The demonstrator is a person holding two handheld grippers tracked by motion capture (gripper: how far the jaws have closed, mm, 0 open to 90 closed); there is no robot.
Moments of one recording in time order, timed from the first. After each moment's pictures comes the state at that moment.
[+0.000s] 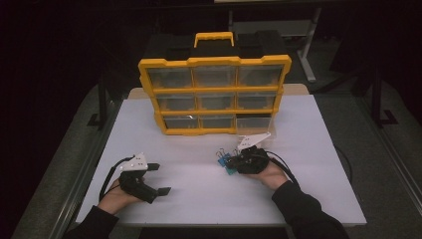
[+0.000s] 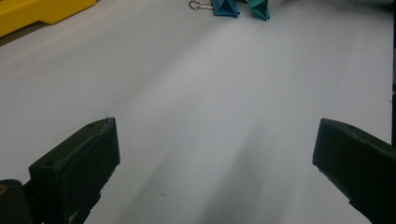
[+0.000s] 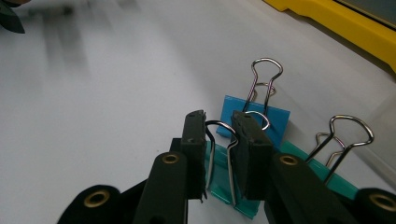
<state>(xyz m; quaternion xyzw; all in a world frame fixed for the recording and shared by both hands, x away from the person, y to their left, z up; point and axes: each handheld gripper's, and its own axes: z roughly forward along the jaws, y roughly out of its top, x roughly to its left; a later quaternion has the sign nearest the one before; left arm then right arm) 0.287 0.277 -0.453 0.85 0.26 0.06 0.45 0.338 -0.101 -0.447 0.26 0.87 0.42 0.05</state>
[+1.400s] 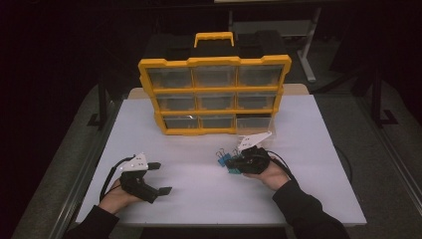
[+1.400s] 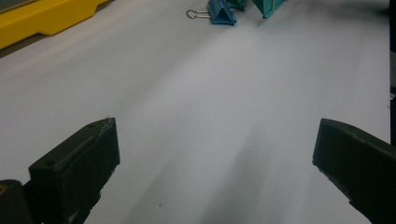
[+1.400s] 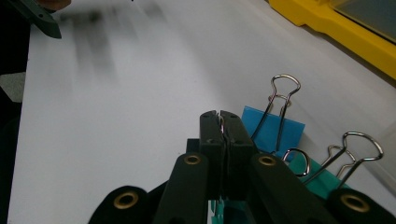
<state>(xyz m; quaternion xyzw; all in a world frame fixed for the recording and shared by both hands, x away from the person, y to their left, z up) 0.287 0.275 -0.453 0.85 0.25 0.07 0.46 0.332 -0.101 -0.434 0.24 0.87 0.43 0.04</state>
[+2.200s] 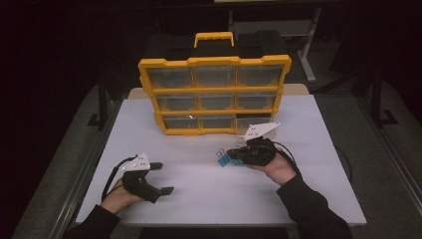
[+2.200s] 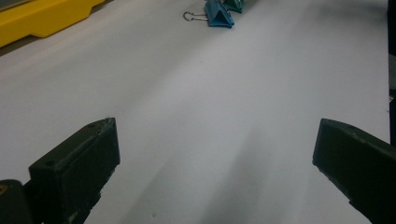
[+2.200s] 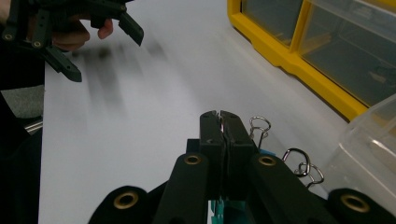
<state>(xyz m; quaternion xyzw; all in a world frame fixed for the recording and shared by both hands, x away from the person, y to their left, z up) 0.288 0.270 -0.455 0.85 0.25 0.06 0.46 0.331 -0.110 -0.392 0.24 0.86 0.45 0.06</state>
